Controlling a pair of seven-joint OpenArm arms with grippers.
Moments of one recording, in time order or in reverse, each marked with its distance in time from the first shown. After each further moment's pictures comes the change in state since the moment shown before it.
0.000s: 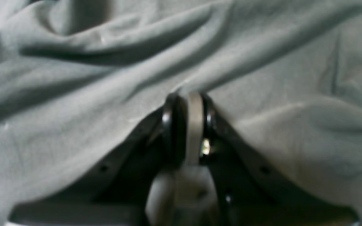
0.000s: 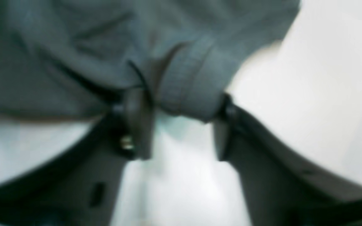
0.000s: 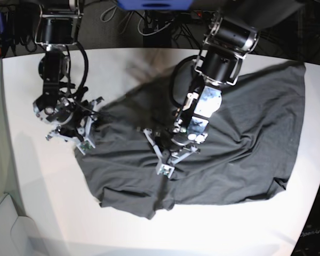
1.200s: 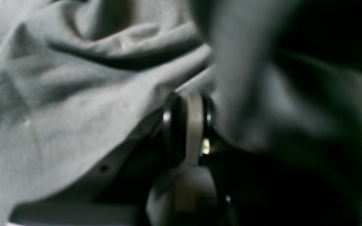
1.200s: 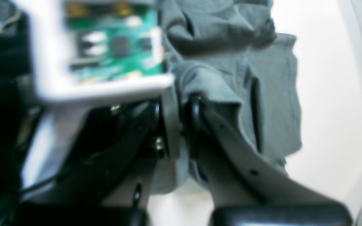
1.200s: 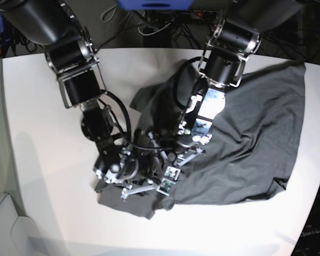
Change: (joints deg) left arm -0.4 -0.9 -0.3 -1.5 -0.5 0.7 -1.8; right arm 24.0 -4.6 -28.9 -17.7 0.2 0.7 4.5
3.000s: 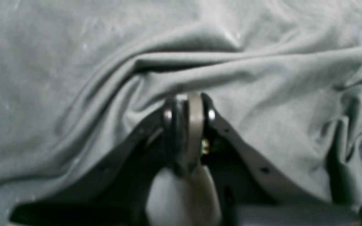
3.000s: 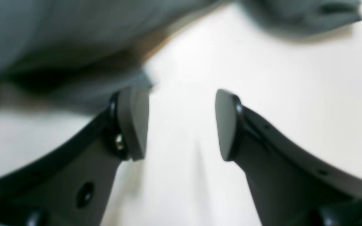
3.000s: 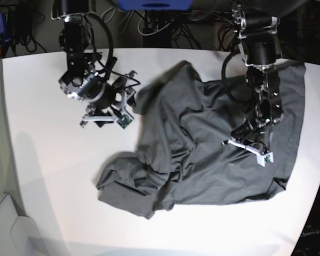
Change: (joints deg) left arm 8.3 -8.5 -32.2 12.2 -9.7 0.7 4.7; right arm -35.6 0.1 16.5 31.9 -0.5 -0.7 -2.9
